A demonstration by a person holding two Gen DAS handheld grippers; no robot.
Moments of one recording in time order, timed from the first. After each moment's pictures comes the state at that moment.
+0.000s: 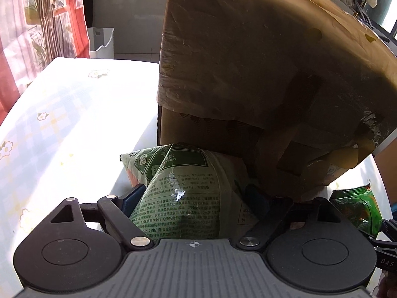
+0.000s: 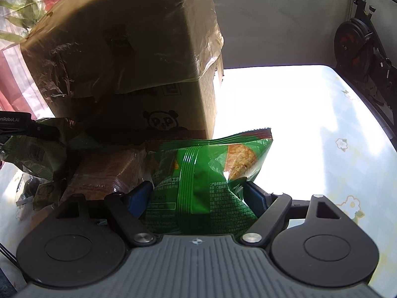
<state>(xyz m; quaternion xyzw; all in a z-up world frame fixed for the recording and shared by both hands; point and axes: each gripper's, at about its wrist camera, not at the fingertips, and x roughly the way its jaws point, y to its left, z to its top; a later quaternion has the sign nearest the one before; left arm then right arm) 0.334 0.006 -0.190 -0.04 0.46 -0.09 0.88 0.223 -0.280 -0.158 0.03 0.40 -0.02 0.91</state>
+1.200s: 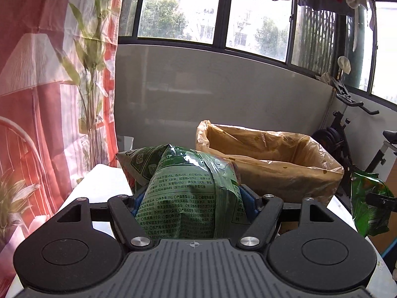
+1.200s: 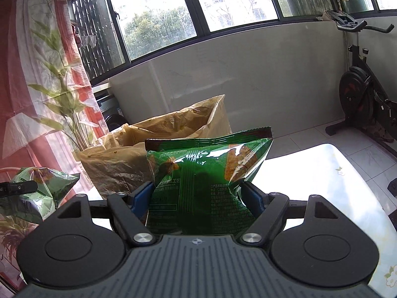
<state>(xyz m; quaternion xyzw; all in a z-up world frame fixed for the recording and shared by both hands) 0.204 0.029 -0.052 -0.02 0.21 -0.06 0.97 0.182 -0.279 -0.034 0.09 0.21 0.02 0.97</state>
